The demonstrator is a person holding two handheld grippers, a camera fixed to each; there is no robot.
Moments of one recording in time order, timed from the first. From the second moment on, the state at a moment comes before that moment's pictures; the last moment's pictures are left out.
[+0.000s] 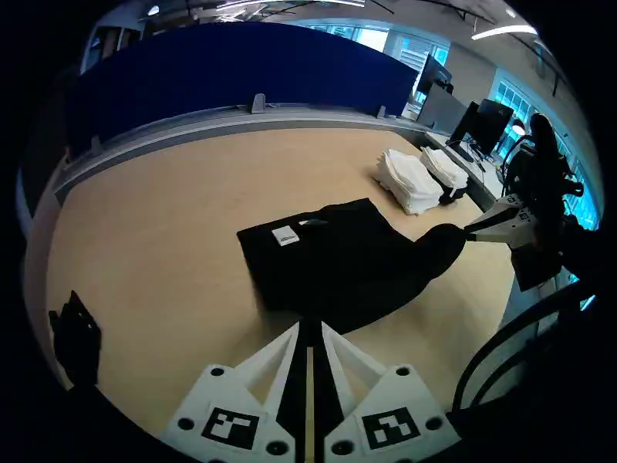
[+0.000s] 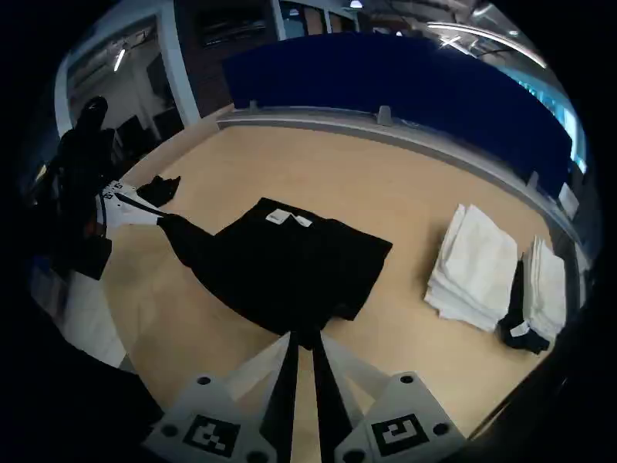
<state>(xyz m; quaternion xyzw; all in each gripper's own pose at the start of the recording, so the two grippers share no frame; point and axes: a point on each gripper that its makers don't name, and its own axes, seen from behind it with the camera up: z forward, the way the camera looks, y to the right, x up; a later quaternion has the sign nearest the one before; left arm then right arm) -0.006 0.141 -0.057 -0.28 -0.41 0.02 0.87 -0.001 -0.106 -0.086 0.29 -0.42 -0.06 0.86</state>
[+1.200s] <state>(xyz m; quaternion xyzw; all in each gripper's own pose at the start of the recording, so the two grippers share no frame) -0.067 0.146 0.040 -0.25 -0.45 0.02 0.86 -0.056 -0.101 0.017 0.25 -0.46 -0.04 0.85</state>
